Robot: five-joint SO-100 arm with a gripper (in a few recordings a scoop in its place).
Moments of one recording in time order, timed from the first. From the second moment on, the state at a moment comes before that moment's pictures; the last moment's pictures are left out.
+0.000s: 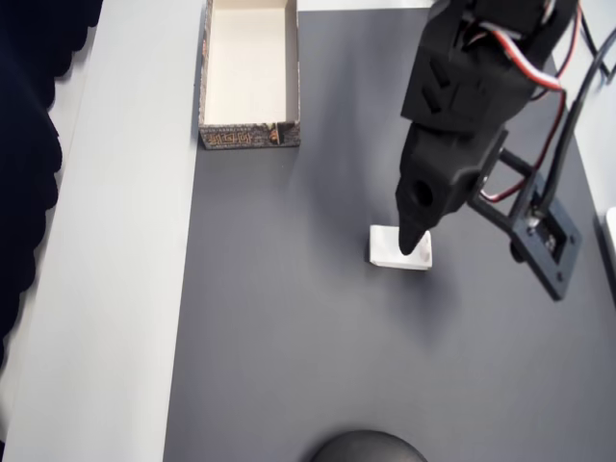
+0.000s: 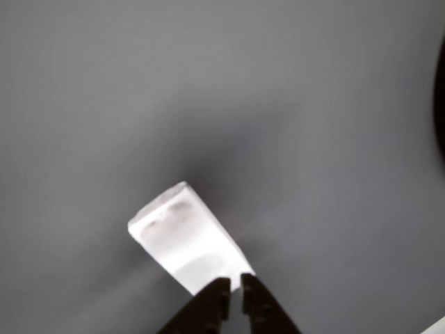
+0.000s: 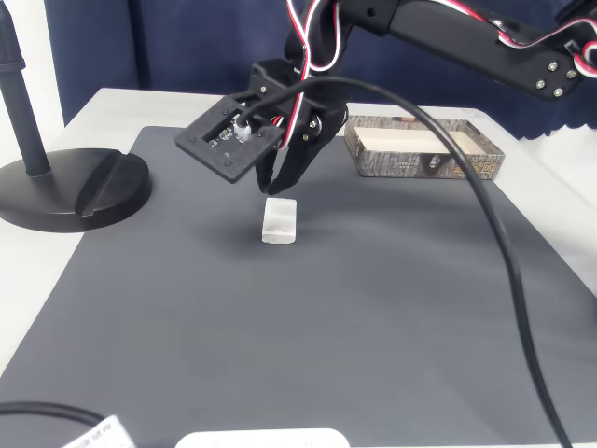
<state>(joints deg) 26.1 33.2 16.9 99.1 78.2</state>
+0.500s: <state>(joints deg) 28.5 33.8 17.1 98.4 98.3</state>
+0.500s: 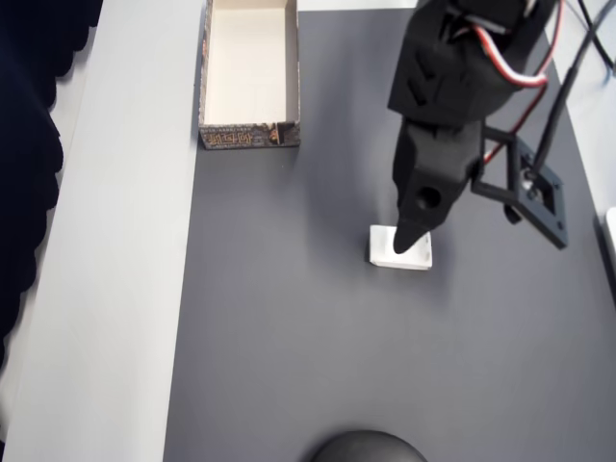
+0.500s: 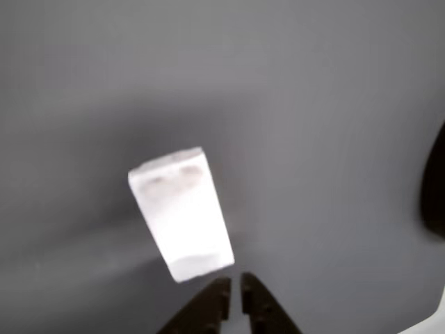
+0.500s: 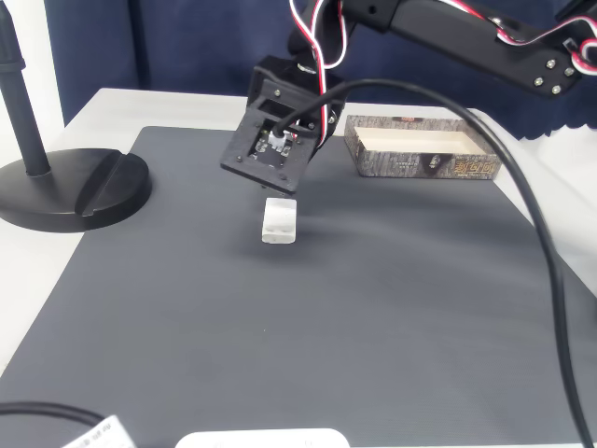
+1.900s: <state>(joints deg) 28.6 36.5 22.0 99.0 106.6</state>
